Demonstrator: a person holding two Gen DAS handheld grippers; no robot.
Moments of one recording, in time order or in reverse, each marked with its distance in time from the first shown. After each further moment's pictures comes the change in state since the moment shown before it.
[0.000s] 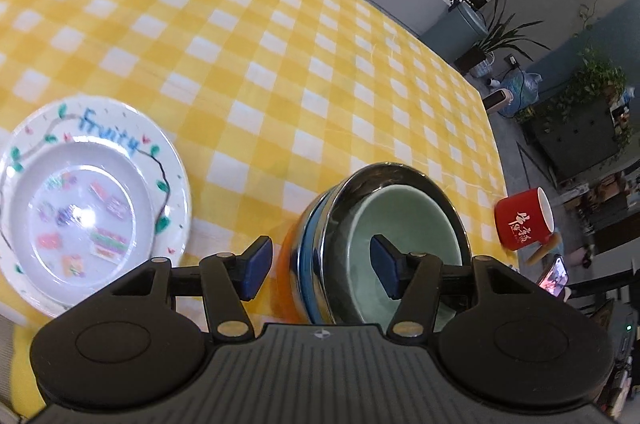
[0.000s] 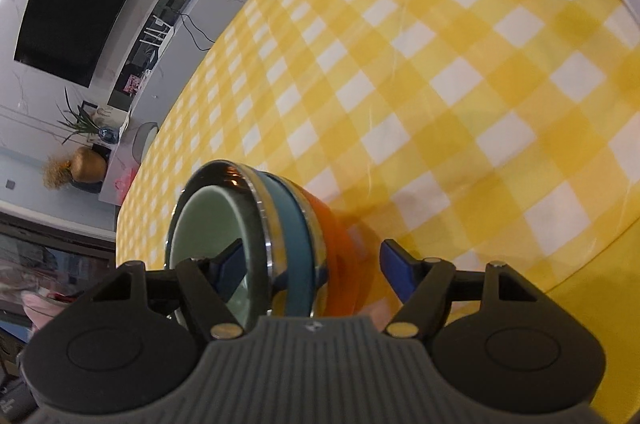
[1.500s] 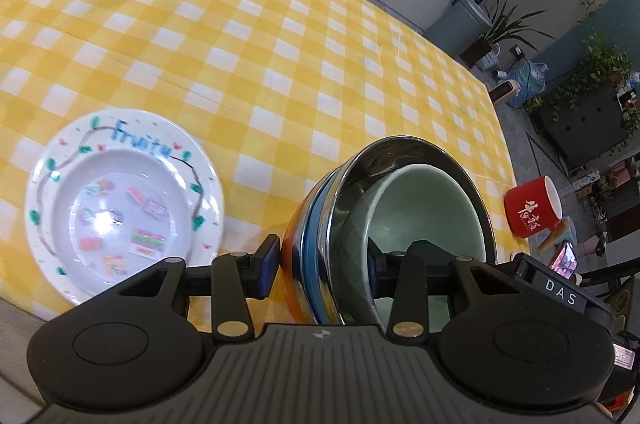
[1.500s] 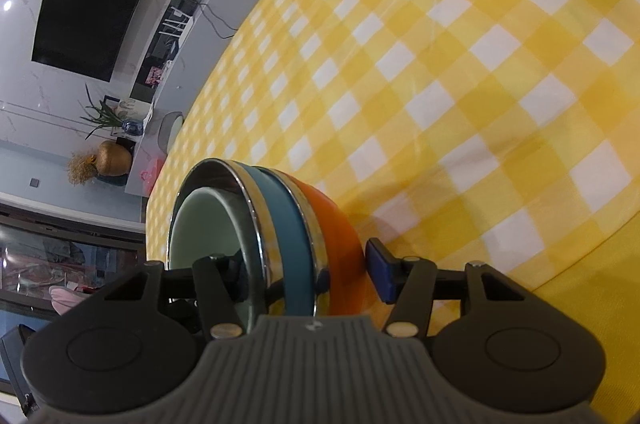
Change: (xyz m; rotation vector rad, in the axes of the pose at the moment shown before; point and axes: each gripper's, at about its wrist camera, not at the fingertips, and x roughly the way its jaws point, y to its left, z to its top) left arm -0.030 0.001 0.001 0.046 -0.006 0.052; right arm -0.001 0.030 -0.009 0.003 0.046 0.077
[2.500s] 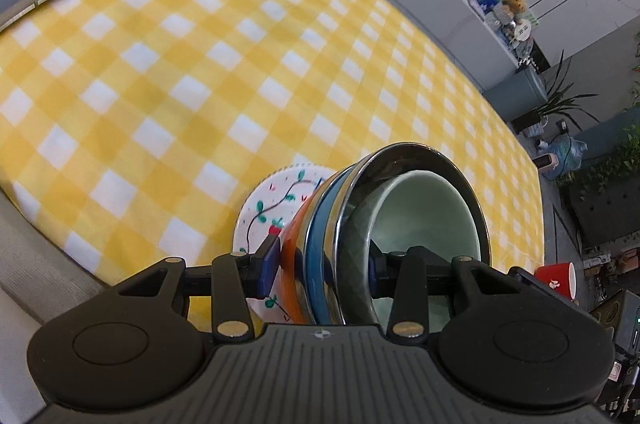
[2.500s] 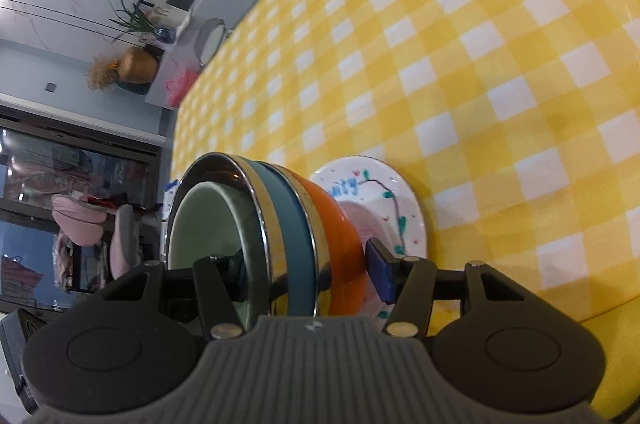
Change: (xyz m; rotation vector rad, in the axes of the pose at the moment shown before) left arm -0.059 0.124 0.033 -0.239 -0.040 0.067; right arm 0.090 0.106 -0.056 -0.168 0.204 0.015
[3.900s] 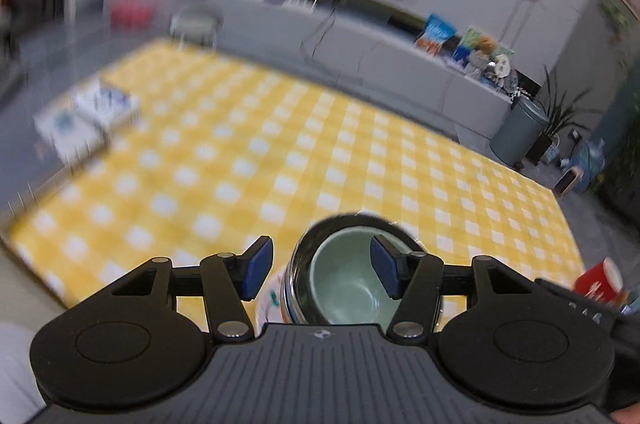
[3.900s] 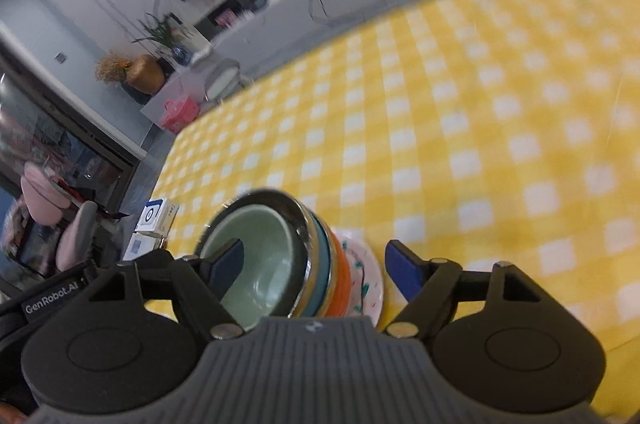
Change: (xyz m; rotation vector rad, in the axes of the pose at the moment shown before) left arm -0.073 -0.070 -0.038 0.324 -0.406 0.152; right arm -0.083 0.040 -0.025 -0.373 -0.288 -0.108
